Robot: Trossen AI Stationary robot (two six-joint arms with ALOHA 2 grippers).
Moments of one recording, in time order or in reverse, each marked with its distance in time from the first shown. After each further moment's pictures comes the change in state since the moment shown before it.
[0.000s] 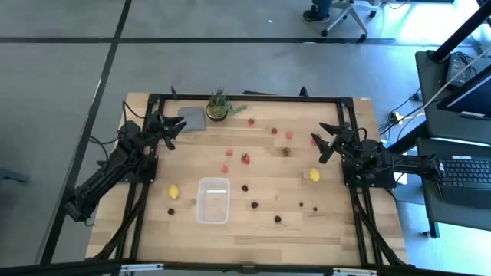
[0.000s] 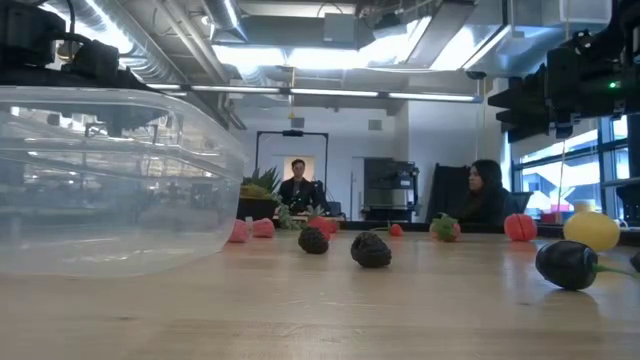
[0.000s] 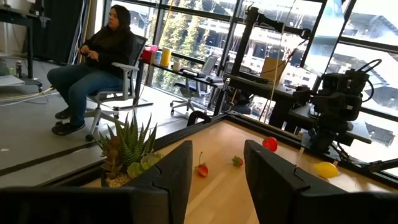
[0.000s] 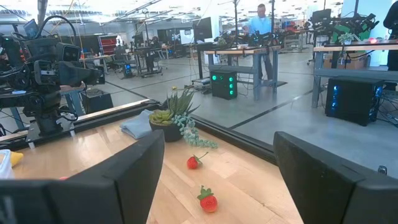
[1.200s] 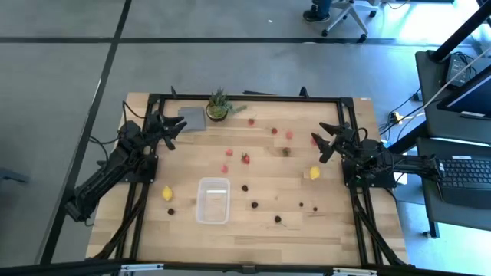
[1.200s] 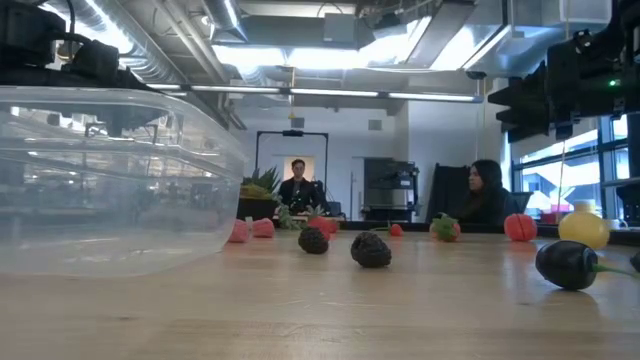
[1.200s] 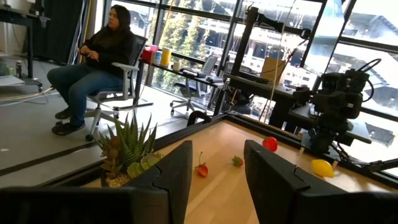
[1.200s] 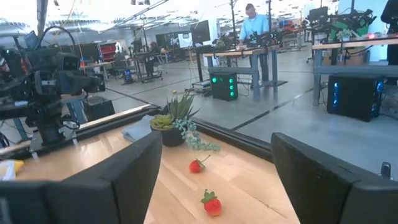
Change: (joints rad) left arm 0.000 0.000 0.000 0.000 0.000 0.000; right arm 0.000 0.000 0.000 0.010 0.000 0.057
